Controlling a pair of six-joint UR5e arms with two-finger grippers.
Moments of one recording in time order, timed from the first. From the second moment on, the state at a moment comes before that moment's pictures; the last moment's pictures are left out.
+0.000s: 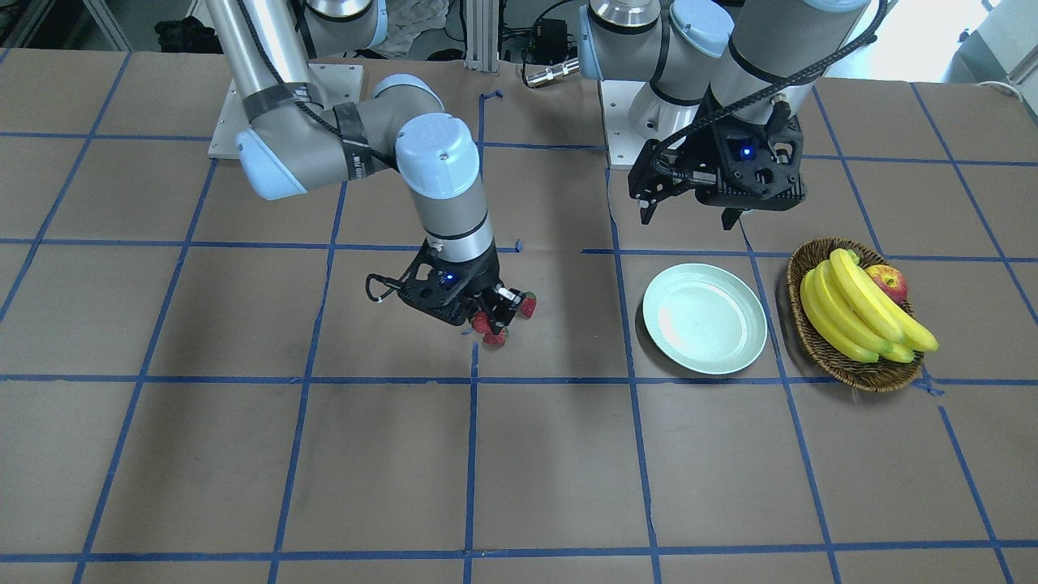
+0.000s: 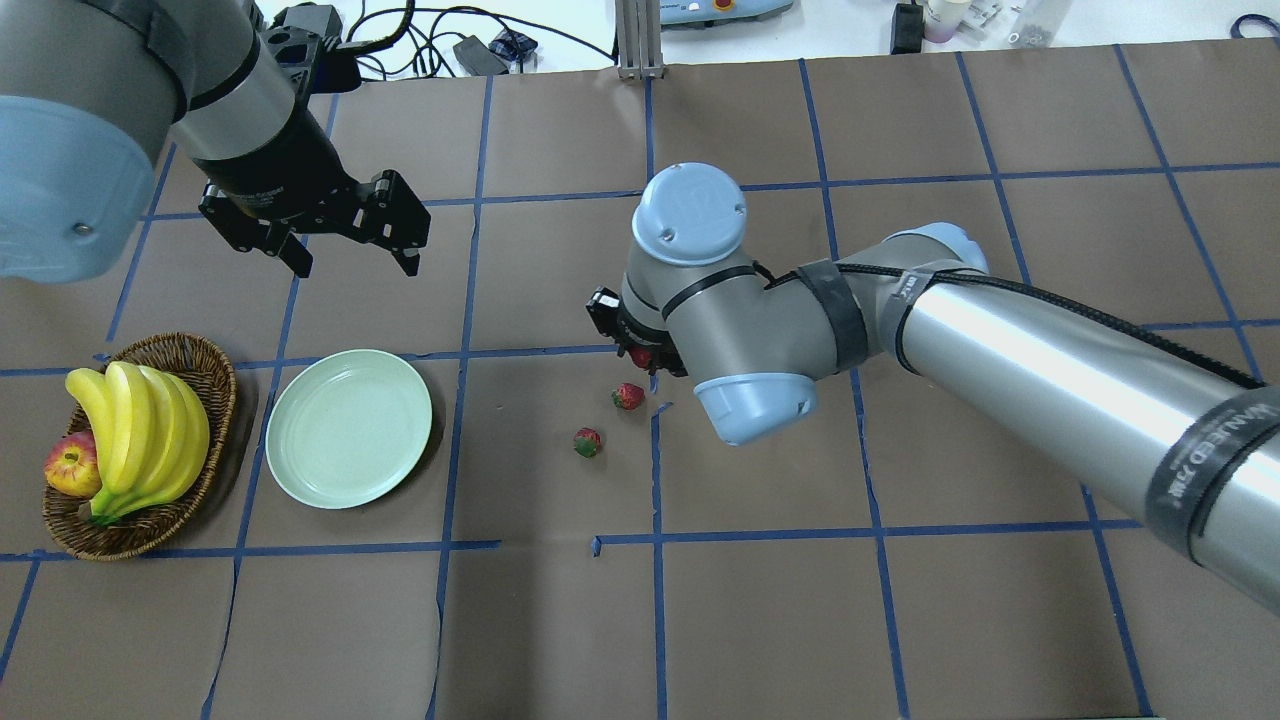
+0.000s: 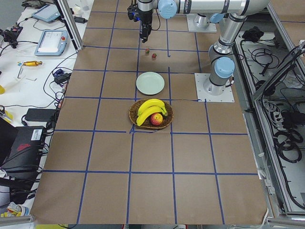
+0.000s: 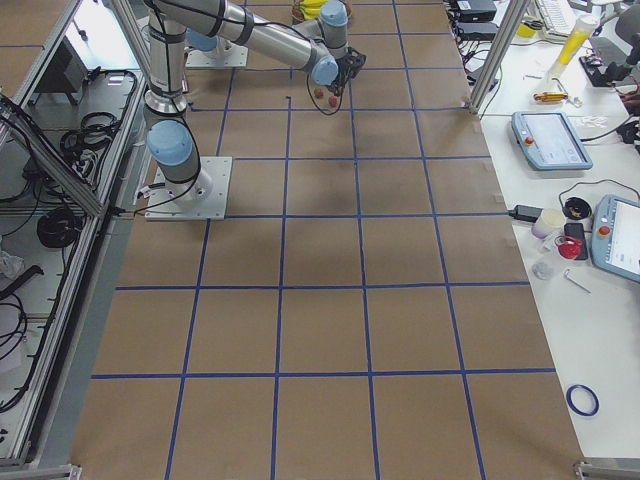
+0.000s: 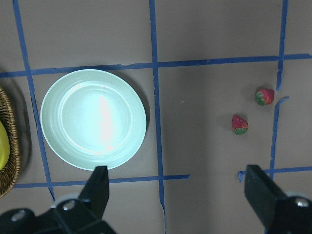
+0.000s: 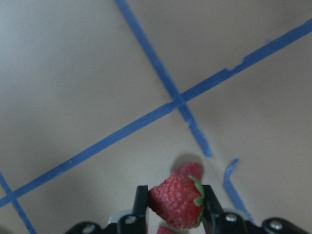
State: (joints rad) left arm -1.58 -1.56 -1.63 -1.52 1.55 0.03; right arm 2.00 -1.19 1.82 -2.38 -1.46 0.95
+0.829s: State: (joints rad) left arm -1.58 -1.55 -1.63 -1.52 1.55 0.03; right arm 2.12 -1.02 1.68 -2.37 -1.44 0.99
